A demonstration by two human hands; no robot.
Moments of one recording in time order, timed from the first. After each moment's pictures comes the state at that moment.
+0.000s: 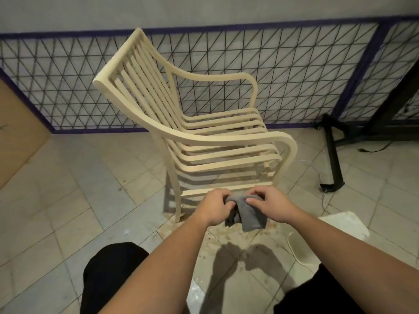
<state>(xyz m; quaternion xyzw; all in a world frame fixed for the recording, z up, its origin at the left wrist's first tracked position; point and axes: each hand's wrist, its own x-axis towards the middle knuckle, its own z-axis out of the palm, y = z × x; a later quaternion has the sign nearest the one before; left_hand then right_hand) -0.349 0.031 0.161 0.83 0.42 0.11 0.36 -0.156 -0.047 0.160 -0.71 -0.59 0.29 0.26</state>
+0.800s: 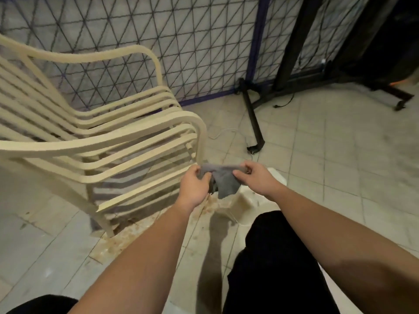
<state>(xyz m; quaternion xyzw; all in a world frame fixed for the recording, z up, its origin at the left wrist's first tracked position) -0.169 -0.017 0.136 0.71 0.44 0.16 0.53 -0.005 -0.138 0.131 -0.80 -0.31 0.32 0.40</state>
